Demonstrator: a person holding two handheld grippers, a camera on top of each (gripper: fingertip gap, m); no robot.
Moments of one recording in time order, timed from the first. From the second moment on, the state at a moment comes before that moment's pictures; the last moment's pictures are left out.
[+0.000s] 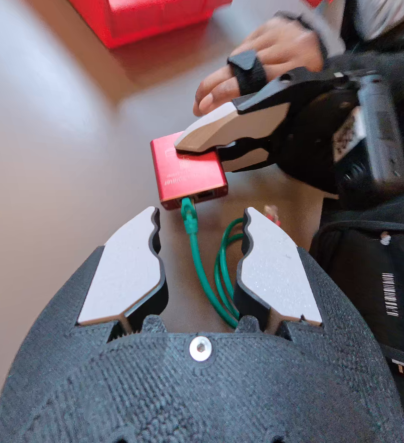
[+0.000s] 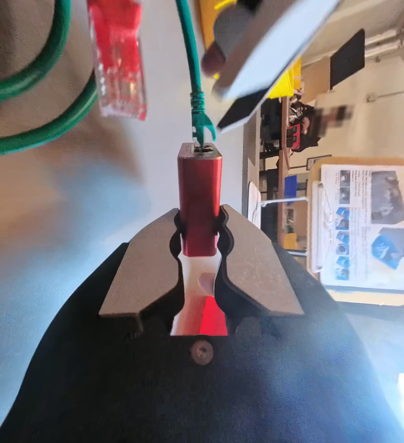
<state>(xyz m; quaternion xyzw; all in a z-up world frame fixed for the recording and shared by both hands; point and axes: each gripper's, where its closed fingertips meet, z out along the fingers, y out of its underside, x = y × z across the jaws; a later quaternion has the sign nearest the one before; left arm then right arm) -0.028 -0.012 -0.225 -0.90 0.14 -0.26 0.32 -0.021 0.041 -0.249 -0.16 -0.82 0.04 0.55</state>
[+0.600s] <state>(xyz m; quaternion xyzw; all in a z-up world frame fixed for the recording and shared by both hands) -0.044 -0.020 -0.249 -0.87 0.31 0.11 0.38 -0.014 0.065 -0.256 -0.26 -0.81 0.08 0.53</state>
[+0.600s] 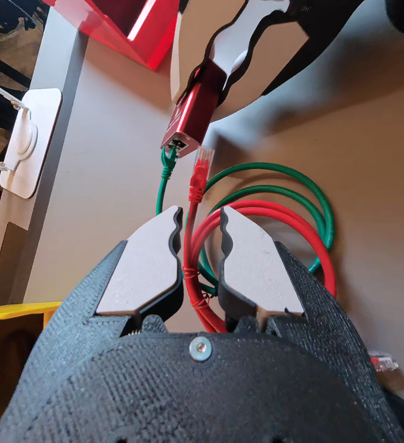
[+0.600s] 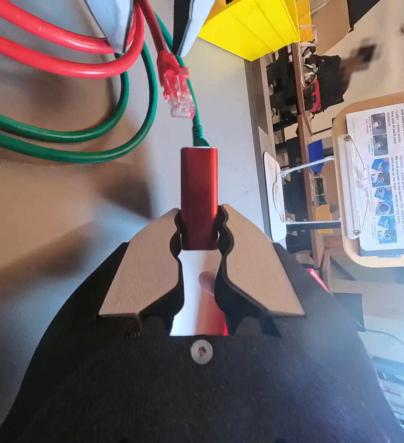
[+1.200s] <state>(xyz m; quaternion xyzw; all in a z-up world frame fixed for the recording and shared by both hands) -0.062 -0.039 -0.180 -0.92 0.28 -0.11 0.26 -0.016 0.069 -0.240 -0.19 -0.78 0.07 0.59</state>
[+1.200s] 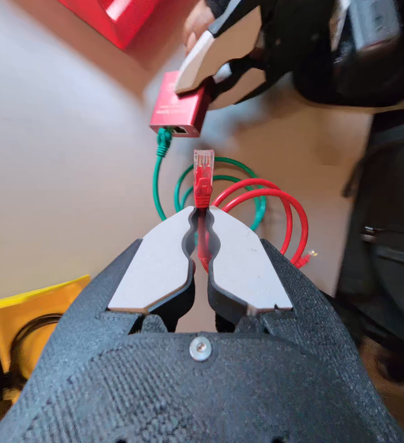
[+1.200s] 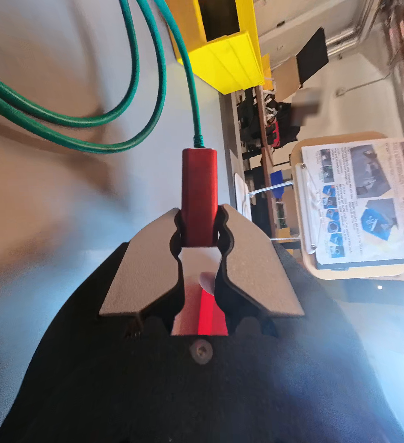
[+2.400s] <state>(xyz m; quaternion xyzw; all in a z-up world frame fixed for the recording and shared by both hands) -0.028 -0.069 -0.259 -0.93 0.30 -0.19 -0.11 -0.008 0.010 -0.243 0.01 -0.77 0.04 0.64</state>
